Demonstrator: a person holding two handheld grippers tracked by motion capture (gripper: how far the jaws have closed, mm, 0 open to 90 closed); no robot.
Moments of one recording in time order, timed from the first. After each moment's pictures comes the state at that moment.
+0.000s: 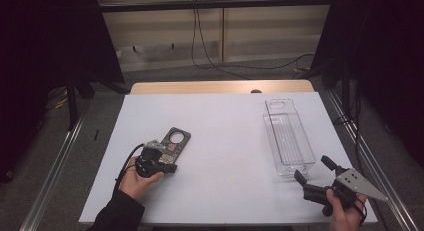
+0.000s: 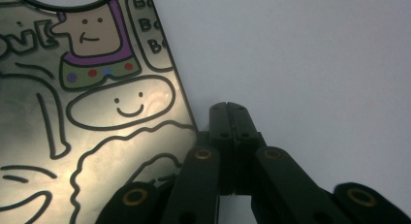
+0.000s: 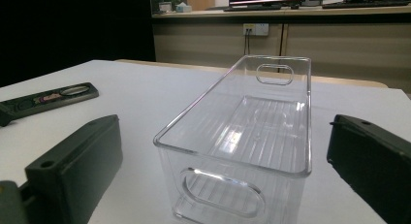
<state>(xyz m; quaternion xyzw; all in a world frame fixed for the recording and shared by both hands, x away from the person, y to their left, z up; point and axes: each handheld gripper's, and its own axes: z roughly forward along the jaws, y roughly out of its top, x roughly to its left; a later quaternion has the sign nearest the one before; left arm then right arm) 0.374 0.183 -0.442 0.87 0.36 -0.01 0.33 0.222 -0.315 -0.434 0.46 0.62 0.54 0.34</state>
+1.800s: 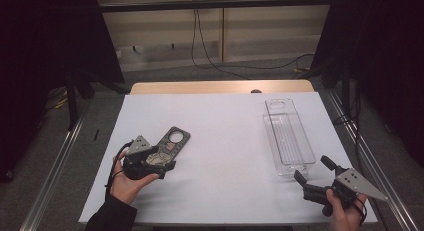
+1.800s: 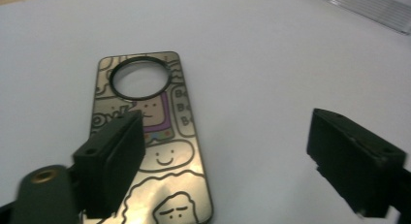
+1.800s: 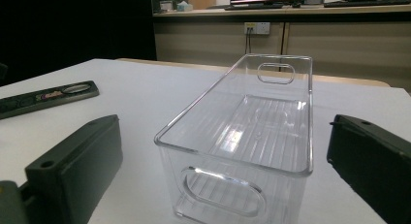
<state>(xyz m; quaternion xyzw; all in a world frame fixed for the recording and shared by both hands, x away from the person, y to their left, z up) 0.355 0.202 -0.410 0.82 0.34 0.12 0.43 0.222 -0.315 -0.434 0.46 0.62 0.54 0.34</state>
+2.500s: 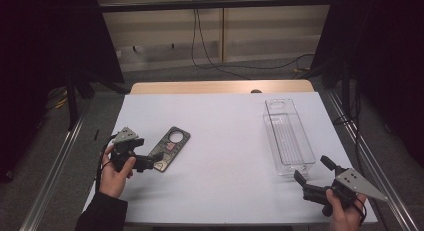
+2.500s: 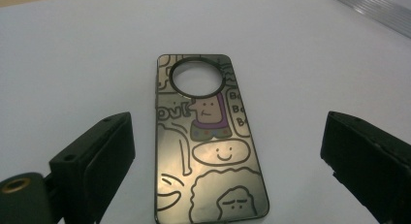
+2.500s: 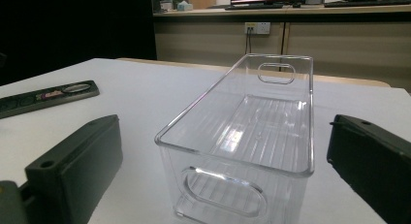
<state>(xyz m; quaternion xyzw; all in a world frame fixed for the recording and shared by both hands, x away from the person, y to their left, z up) 0.379 0.229 -0.400 0.81 0.39 0.12 0.42 0.222 -0.315 -0.434 0.46 0.62 0.54 0.34</state>
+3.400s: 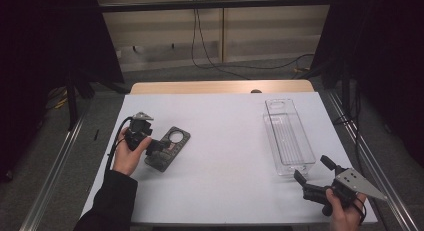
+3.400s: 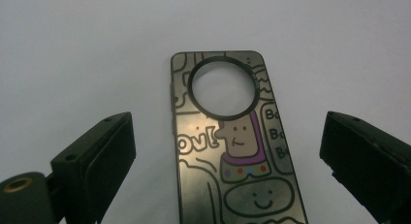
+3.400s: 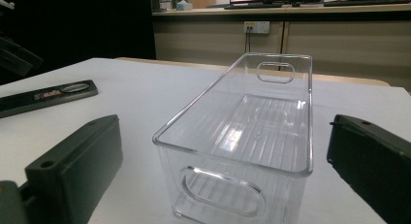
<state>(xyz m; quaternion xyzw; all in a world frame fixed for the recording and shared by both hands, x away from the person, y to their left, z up) 0.442 0.199 -0.404 0.85 0.40 0.08 0.33 0.223 -0.315 -0.435 0.46 0.62 0.54 0.34</state>
